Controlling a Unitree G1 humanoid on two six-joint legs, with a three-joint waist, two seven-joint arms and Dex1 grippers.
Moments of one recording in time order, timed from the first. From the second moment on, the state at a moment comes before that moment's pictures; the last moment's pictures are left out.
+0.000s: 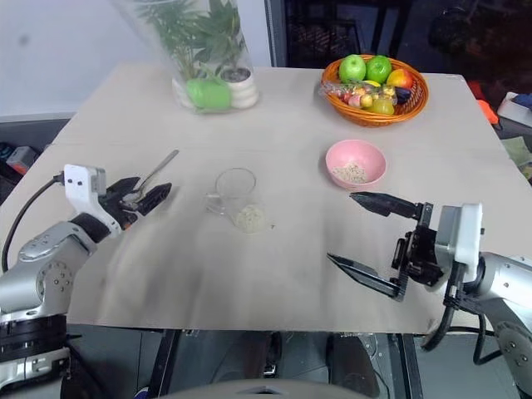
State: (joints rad) left arm -0.23 0.69 0.39 0.03 -0.51 0.53 -0.54; right arm 0.15 -0.73 -0.30 -0.77 0.84 0.27 0.90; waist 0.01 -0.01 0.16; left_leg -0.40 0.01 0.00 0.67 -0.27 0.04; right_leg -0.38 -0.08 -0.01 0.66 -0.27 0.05
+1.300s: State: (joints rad) left arm -0.88 0.82 0.15 1.07 -0.13 0.40 -0.77; right arm 0.11 -0.74 -0.30 -0.77 0.82 0.38 0.74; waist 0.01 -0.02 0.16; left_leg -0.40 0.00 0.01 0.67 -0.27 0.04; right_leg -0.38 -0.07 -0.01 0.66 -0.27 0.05
